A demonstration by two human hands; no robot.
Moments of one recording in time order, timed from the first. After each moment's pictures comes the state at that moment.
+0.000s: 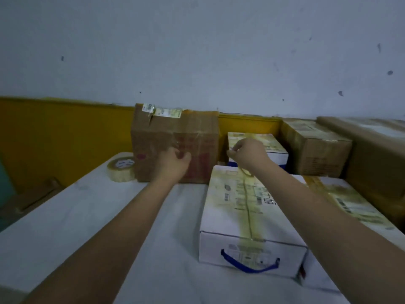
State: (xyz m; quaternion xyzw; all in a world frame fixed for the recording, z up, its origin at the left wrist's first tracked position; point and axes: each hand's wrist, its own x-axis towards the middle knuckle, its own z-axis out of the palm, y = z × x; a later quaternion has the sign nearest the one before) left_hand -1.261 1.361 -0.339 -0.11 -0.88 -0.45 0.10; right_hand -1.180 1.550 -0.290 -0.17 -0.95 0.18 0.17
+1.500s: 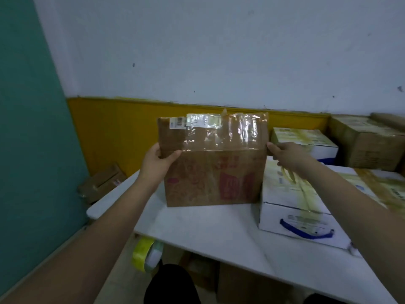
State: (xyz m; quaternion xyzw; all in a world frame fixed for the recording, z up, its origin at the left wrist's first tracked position) left_hand -1.202 1.145 -0.344 -0.12 -0.73 -0.66 0.15; right_hand -1.134 1.474 -0.303 -0.17 -0.92 0.31 0.14
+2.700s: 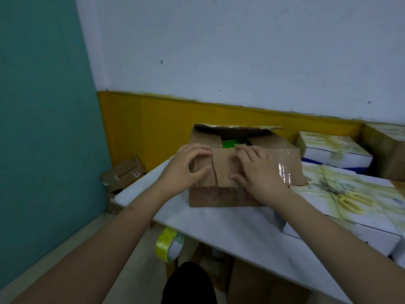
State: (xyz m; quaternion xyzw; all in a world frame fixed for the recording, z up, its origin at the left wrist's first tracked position) left_hand -1.174 1.109 -0.354 -0.35 -0.83 -0.38 0.23; right_hand -1.131 1.344 -0.347 0.14 -0.95 0.03 0.28
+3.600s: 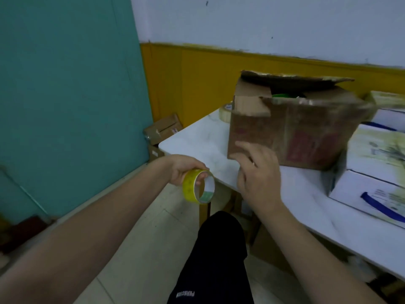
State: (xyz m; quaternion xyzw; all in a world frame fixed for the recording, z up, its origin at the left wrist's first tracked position) left_hand -1.132 1.035 -0.421 0.16 -0.73 -0.58 -0.34; right_hand -1.078 1.239 -0.442 0.25 -0.82 0.18 0.49
